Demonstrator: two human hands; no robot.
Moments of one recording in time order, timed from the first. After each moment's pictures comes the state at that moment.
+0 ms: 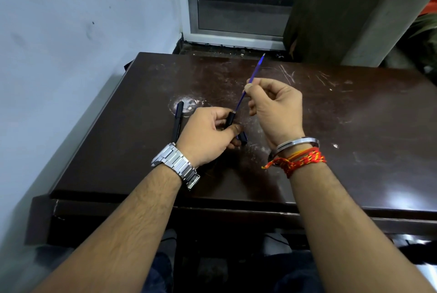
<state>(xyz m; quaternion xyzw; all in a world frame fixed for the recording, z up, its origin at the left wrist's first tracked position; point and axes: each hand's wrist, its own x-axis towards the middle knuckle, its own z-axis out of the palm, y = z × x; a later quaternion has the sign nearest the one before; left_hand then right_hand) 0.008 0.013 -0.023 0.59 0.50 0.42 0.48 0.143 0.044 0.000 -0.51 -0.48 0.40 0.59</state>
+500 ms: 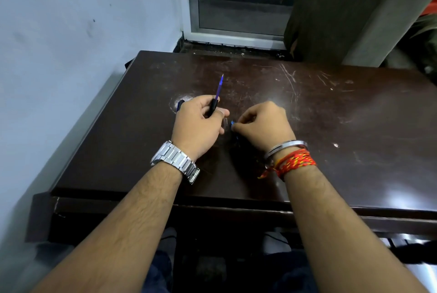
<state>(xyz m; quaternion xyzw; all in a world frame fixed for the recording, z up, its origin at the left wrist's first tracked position) 0.001 0.024 -0.027 0.53 0.58 0.50 0.36 0.148 0.041 -0.017 -0.66 -0.68 0.22 0.24</state>
